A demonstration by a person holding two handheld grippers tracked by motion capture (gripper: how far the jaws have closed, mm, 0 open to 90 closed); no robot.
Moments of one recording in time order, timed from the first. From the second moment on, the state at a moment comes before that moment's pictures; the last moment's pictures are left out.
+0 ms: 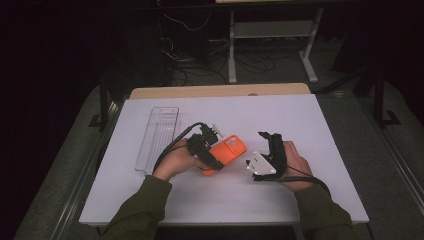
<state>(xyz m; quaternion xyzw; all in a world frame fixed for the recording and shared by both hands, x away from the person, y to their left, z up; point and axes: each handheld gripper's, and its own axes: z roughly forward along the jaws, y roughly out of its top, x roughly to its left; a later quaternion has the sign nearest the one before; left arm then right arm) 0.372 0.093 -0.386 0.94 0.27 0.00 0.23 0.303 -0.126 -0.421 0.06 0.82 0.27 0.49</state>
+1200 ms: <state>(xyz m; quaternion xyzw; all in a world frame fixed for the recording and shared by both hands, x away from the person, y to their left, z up) 0.373 0.095 -0.383 0.94 0.26 0.01 0.23 0.291 -0.113 -0.430 -0.03 0.80 0.19 0.56</state>
